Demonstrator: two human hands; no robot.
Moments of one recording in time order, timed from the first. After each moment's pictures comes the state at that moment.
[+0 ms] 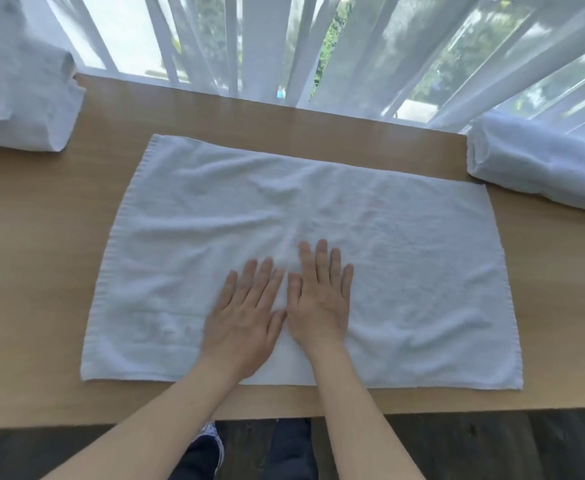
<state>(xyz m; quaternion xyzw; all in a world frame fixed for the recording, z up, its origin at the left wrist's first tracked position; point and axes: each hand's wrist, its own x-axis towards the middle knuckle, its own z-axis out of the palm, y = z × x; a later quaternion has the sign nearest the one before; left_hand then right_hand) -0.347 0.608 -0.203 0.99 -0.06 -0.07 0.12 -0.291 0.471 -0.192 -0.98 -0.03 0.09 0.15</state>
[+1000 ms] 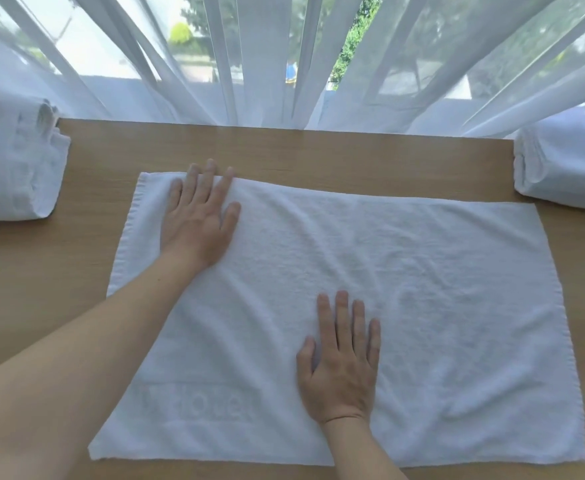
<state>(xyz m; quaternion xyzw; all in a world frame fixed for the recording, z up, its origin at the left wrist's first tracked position) -0.119 0.731 -0.205 0.99 0.06 -0.09 0.10 -0.289 0.475 -0.208 -0.99 -0.02 0.00 0.11</state>
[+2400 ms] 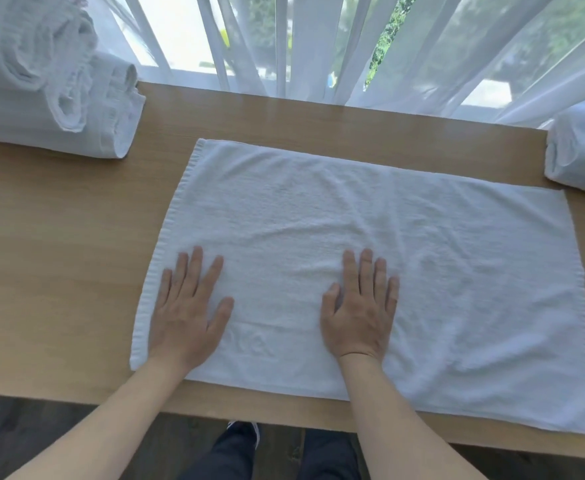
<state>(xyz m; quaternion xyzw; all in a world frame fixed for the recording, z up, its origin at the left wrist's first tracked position) -0.363 0.727 -0.191 0.98 0.10 -0.10 0.14 -0.289 0.476 -0.199 -0.99 0.00 0.03 0.12</state>
